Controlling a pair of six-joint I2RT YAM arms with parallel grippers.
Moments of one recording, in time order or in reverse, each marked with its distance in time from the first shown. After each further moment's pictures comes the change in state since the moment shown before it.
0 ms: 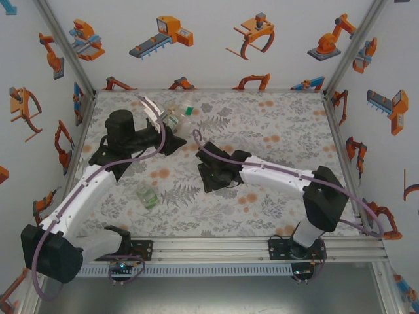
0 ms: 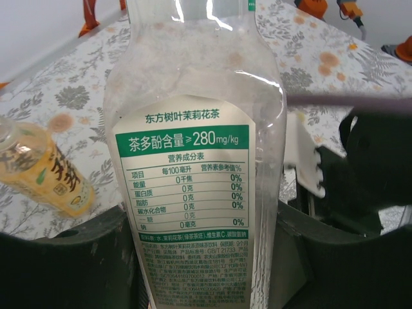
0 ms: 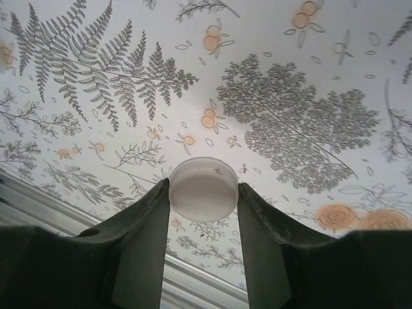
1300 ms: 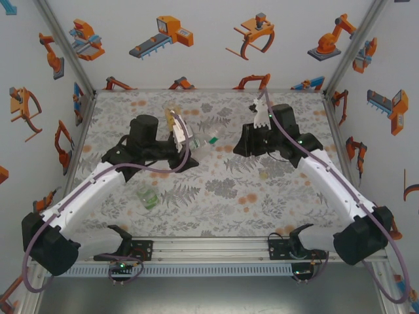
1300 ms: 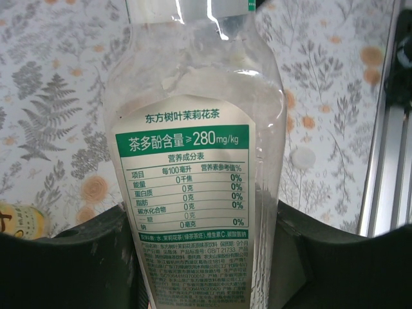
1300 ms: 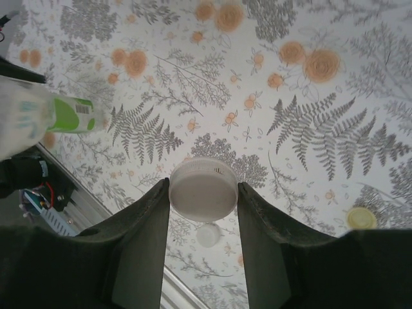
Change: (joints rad) left arm -0.216 0.049 0.071 -0.271 -0.005 0.290; right arm -0.529 -0.379 -0.019 0.064 -0.457 -0.335
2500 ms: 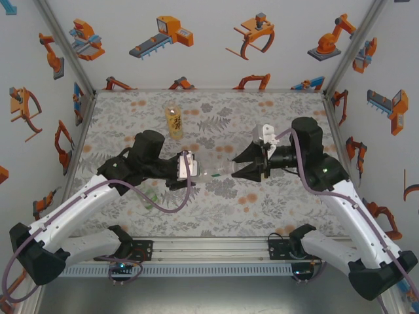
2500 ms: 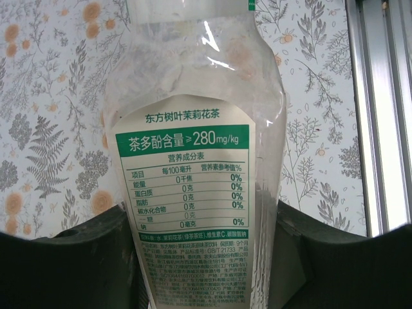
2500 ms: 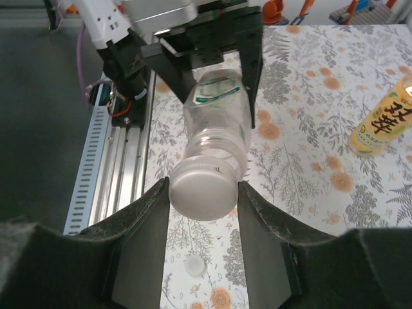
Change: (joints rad) left arm -0.151 -0.119 -0.031 -0.198 -0.040 0.356; right arm 0.056 -0.291 -0.082 0.084 -0.652 -0.584
